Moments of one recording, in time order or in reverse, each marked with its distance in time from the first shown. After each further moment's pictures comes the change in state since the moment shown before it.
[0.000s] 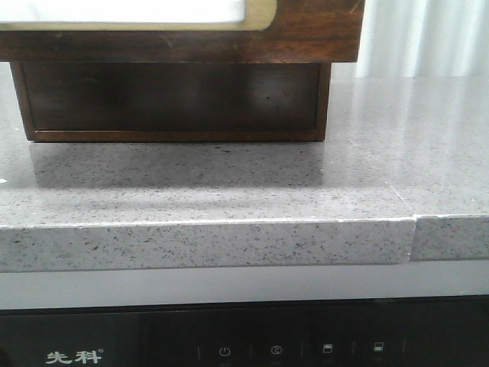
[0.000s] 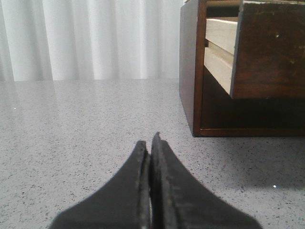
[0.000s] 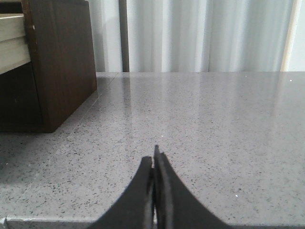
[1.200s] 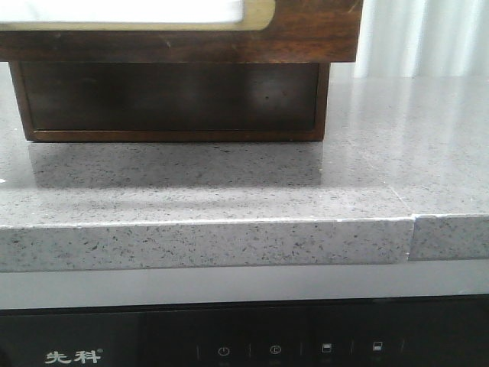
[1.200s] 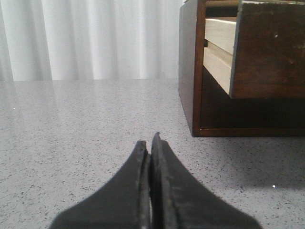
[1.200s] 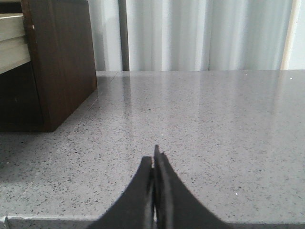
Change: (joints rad) left arm 0.000 0.000 0.000 0.000 0.000 0.000; right arm 0.000 0.000 0.000 0.037 0.002 -0.043
